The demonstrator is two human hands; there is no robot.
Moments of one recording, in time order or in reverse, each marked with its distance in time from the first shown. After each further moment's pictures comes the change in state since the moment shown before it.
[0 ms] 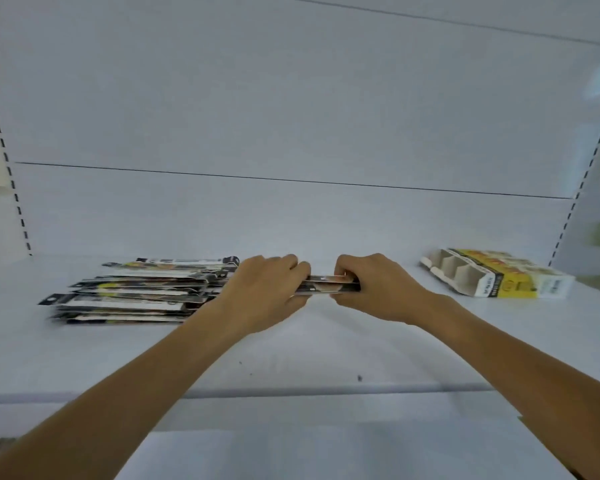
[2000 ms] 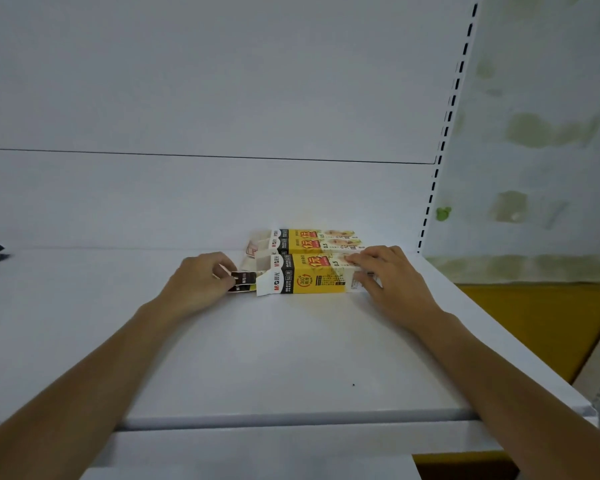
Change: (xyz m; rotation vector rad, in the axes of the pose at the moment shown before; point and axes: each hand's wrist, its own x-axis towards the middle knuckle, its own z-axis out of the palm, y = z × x) left_hand 0.227 0.243 0.094 -0.722 -0.151 -0.728; right_hand -0.122 0.435 -0.040 0.055 0.240 0.090
